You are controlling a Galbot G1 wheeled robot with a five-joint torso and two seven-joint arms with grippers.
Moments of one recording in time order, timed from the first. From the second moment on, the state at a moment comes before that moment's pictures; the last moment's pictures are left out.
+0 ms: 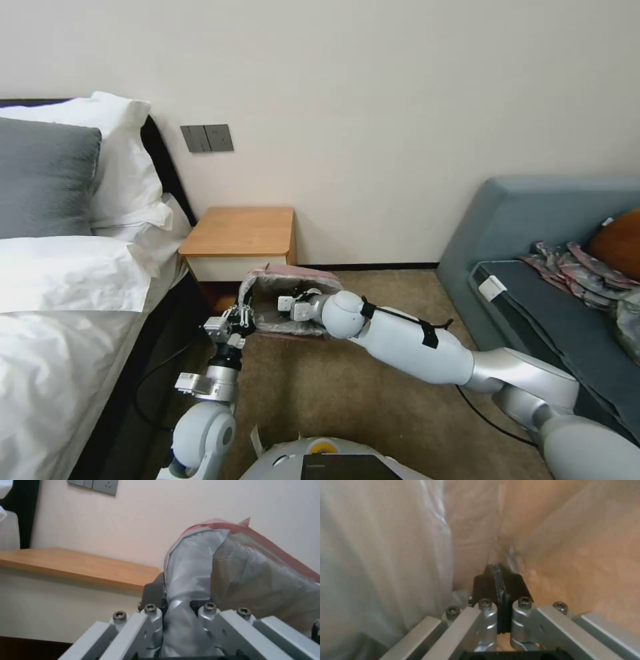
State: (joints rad) left arm 1.65 -1.36 -0.47 -2.21 -0.40 -0.23 0.00; right arm -0.31 1.09 -0.67 1.80 -0.24 -0.69 -0.43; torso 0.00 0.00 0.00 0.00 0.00
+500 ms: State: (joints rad) left arm 1.64 -1.37 -0.48 -2.16 -0.40 -0.24 0.00; right arm -0.31 1.07 -0.64 1.90 -0.10 -0.73 -0.38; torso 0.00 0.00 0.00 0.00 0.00
